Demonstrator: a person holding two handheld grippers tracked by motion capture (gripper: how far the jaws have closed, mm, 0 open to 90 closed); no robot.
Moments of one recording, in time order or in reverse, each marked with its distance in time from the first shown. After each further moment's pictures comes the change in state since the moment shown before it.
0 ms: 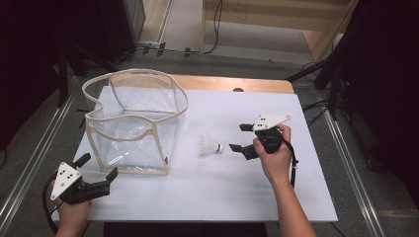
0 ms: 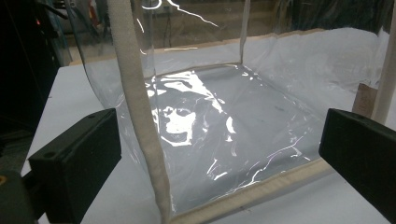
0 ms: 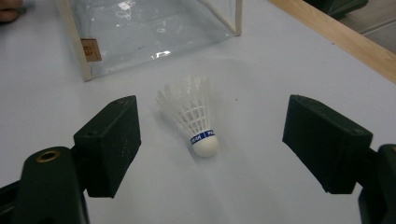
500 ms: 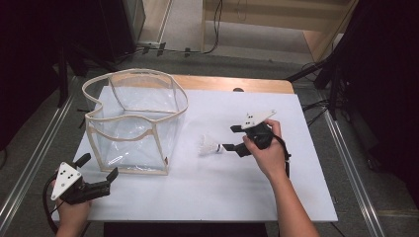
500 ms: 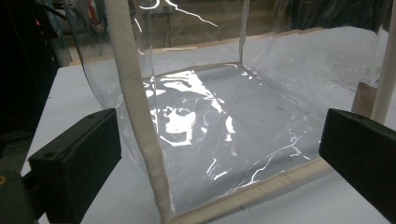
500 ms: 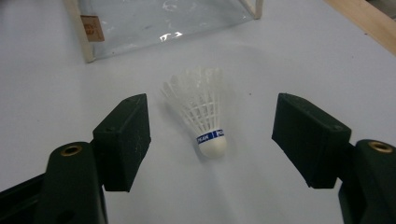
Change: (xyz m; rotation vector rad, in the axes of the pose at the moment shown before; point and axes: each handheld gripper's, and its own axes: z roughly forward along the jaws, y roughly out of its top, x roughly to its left) left arm 0.000 0.000 0.000 0.004 0.000 0.006; right arm -0.002 0.013 0.022 0.108 0.053 -0.054
